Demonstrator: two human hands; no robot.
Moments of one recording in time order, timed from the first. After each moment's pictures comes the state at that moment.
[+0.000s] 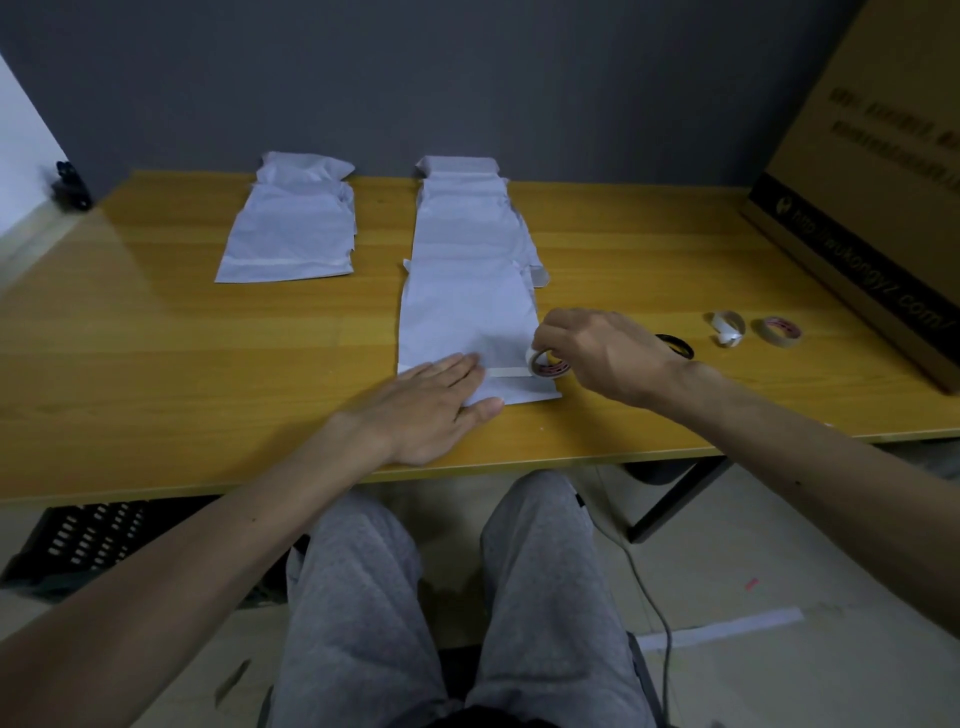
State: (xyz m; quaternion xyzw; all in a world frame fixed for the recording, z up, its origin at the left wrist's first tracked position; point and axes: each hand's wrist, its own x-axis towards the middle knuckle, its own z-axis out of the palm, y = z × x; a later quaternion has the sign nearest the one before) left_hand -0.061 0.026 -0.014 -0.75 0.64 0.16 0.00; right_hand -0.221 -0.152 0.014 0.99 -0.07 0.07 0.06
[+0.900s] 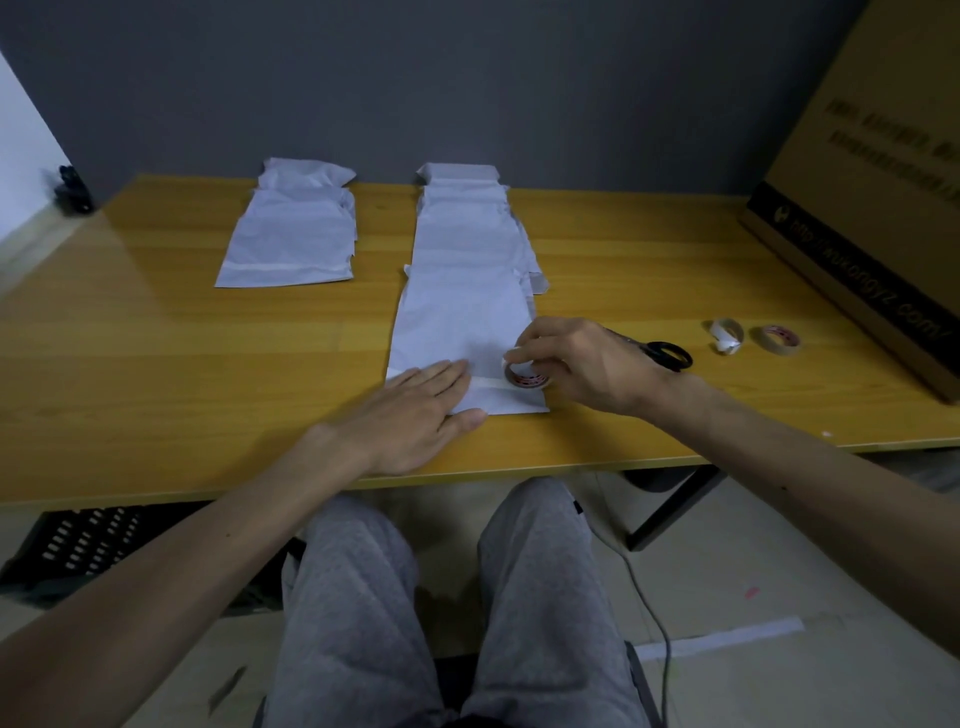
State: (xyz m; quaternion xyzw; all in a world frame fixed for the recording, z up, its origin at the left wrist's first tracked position) left_hand -0.051 0.037 -0.019 -0.74 0.65 0.15 -0.01; right_hand -0.214 -0.136 0.017 0.99 -0.05 0.12 -0.09
